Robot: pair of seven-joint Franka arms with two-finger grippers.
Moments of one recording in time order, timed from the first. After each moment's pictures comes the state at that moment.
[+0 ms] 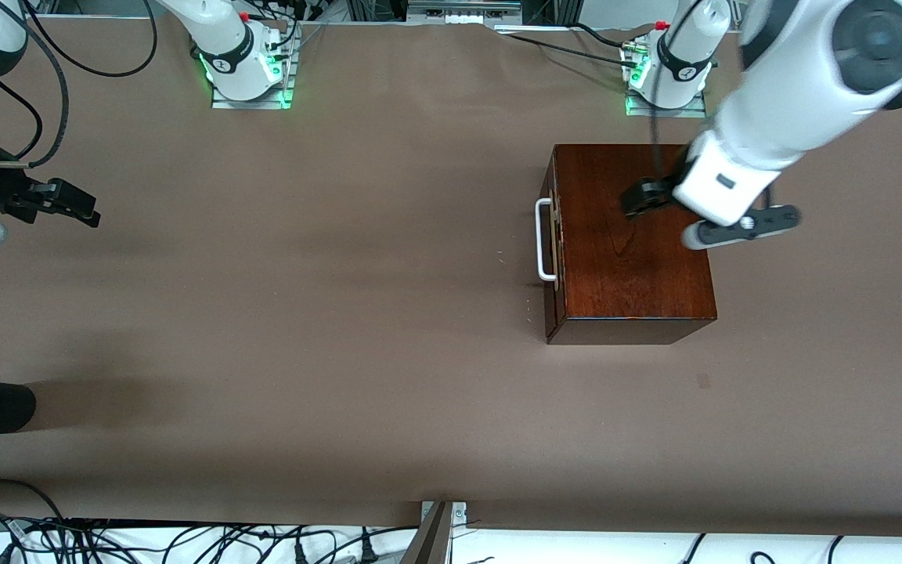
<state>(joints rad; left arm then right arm) -0.45 0.17 0.17 -1.47 -0.15 1.53 -0.46 0.12 0.04 -0.16 -1.70 0.00 1.72 0.03</state>
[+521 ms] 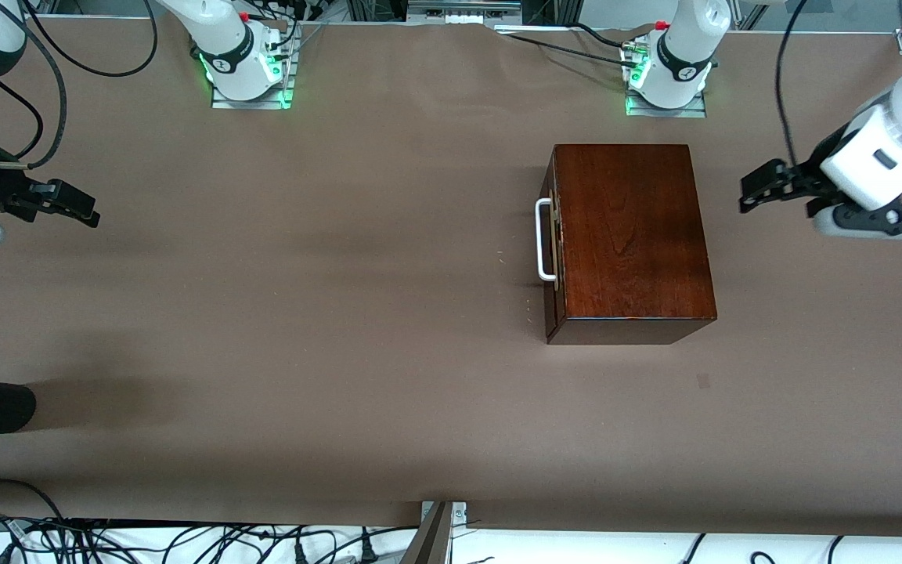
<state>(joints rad) -0.33 0.08 0.24 -1.50 -0.07 1.50 -0.06 0.12 0.04 -0.16 -1.70 0.00 1.72 0.04</state>
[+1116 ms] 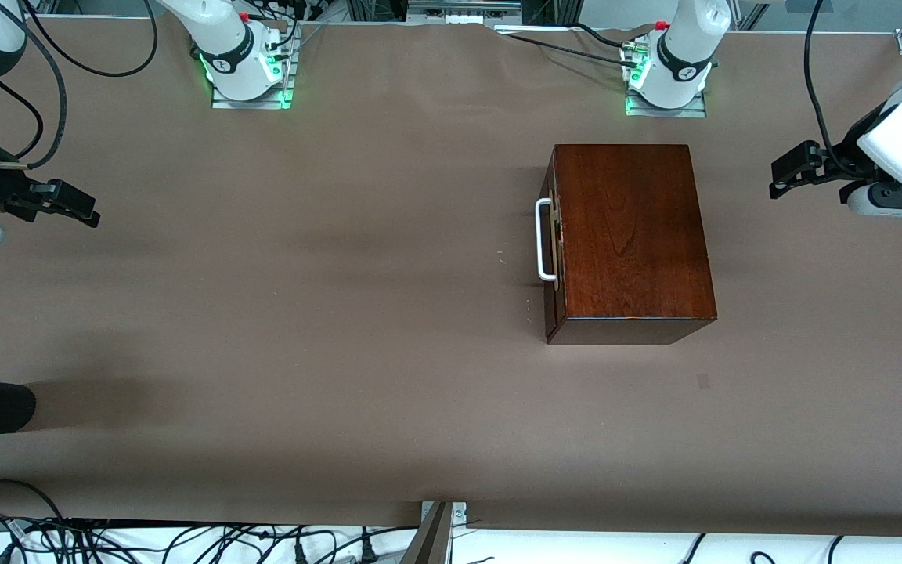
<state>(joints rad) -0.30 0.05 0.24 -1.52 -0.03 1.49 -0.02 0.12 0.04 -0.16 -1.70 0.00 1.72 0.04</state>
